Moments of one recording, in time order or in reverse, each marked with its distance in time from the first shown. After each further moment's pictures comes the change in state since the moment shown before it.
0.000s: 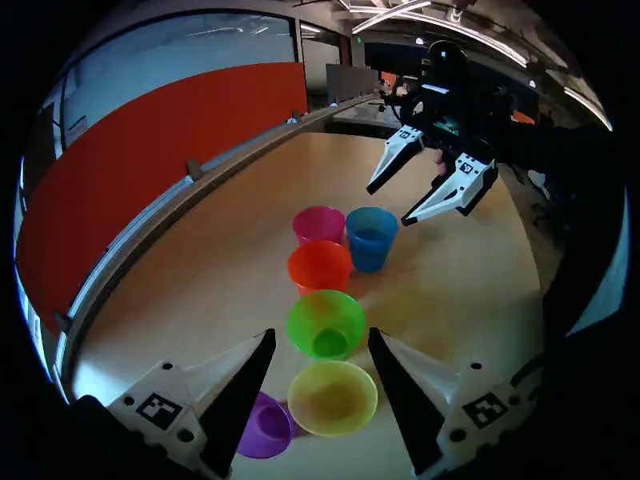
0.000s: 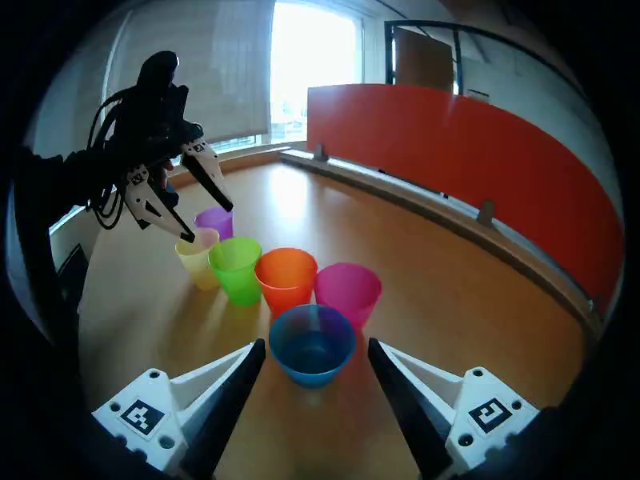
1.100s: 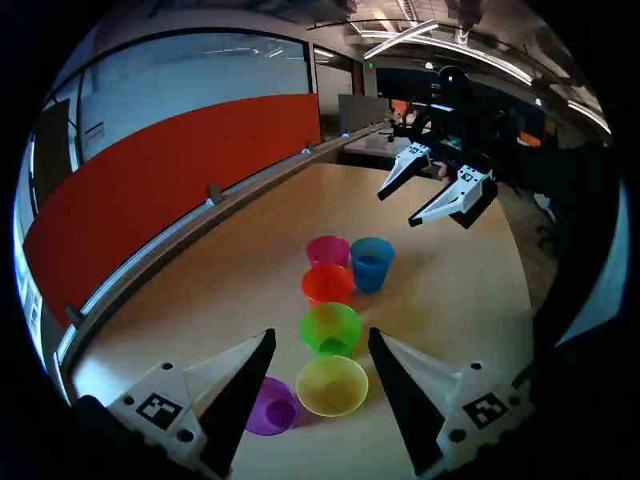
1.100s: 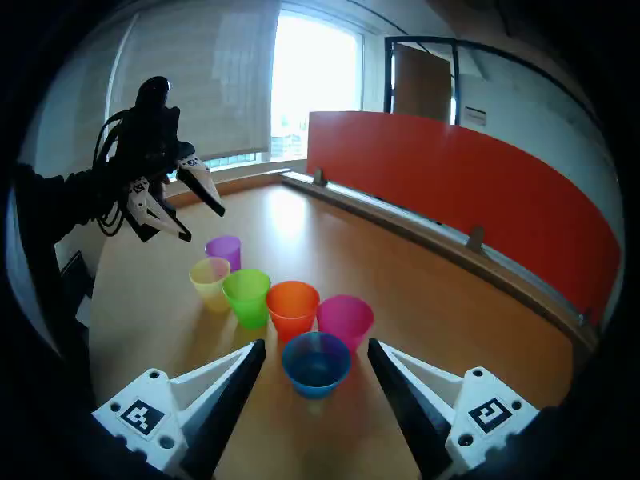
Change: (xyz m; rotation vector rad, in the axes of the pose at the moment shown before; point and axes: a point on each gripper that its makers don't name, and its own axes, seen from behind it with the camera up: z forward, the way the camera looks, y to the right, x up) left arm 0.015 -0.004 -0.057 0.045 0.121 -0.038; right arm 0.043 -0.007 -0.036 -0.018 0.068 -0.018
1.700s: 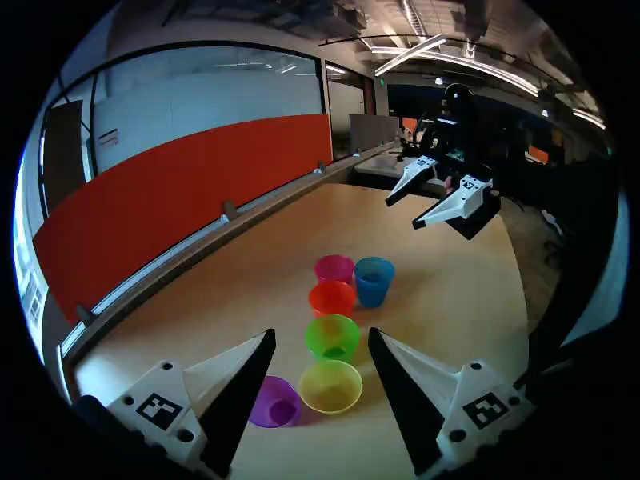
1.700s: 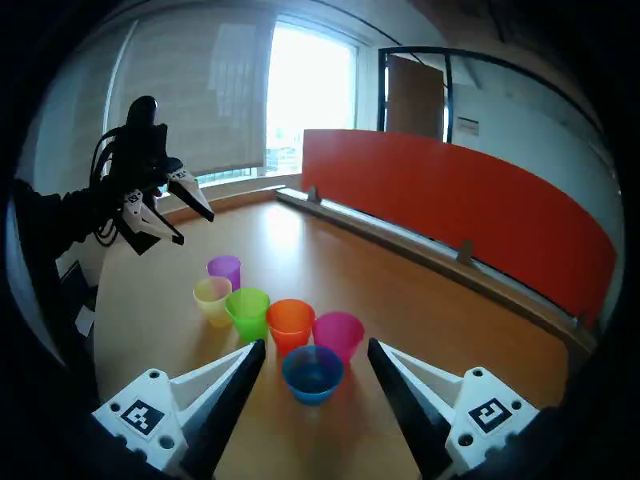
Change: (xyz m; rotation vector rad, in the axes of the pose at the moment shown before) left arm 0.019 0.003 -0.030 0.050 0.075 -0.021; right arm 0.025 0.000 -0.025 -0.021 0.057 0.011
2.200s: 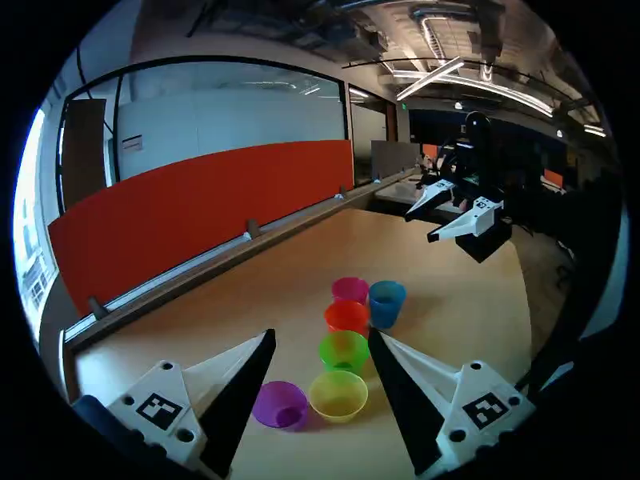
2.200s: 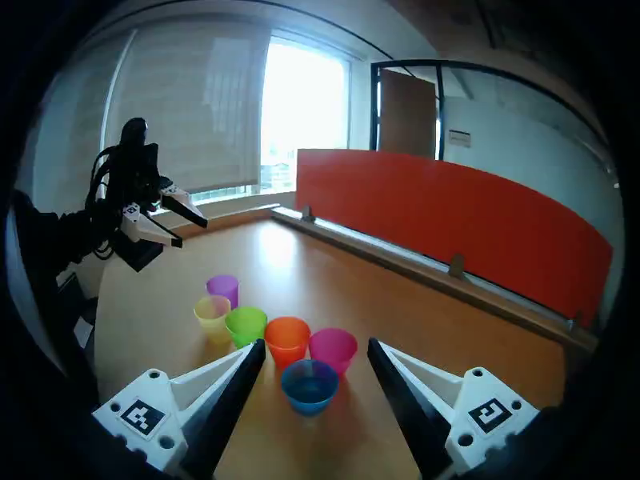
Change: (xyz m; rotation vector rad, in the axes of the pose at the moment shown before) left arm 0.014 -0.013 -0.022 0.087 0.107 -0.057; right arm 0.019 0.001 -0.013 -0.024 0.072 0.009
